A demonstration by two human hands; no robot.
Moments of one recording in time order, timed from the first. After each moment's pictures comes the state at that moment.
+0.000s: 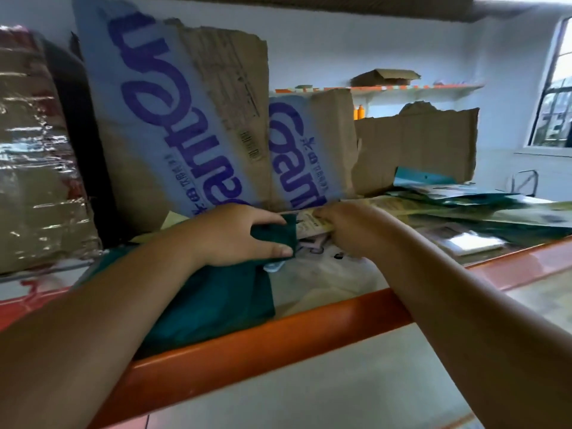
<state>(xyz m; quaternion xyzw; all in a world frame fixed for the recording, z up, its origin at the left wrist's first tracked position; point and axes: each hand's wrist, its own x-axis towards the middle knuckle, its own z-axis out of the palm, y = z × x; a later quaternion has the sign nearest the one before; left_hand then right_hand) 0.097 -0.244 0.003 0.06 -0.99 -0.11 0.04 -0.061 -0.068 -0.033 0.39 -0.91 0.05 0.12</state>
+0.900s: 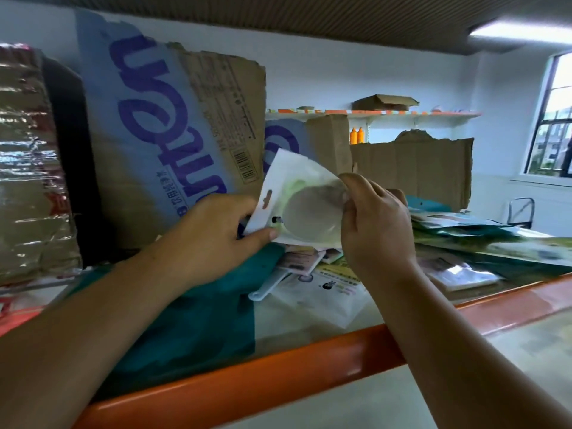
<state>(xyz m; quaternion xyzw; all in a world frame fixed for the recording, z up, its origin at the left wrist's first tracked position) 0.104 -0.227 0.012 -0.04 -0.93 -0.10 0.34 -0.017 -0.032 -0.012 0.34 -0.74 0.38 0.45</state>
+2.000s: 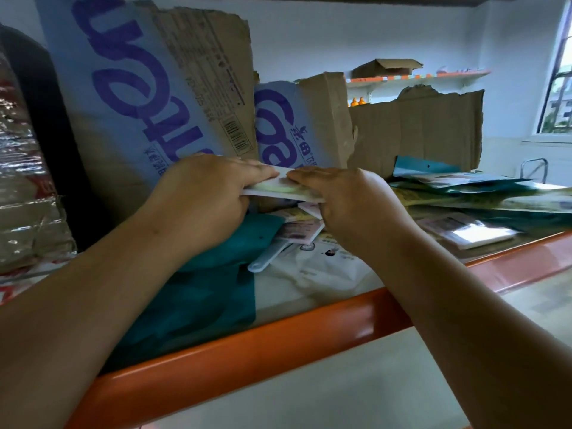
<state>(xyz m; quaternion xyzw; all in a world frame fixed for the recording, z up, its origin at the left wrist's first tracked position) 0.100 -0.219 0.018 0.01 -0.93 0.10 0.36 -0.018 -0.038 -0.011 0.46 -0.82 0.20 0.28</state>
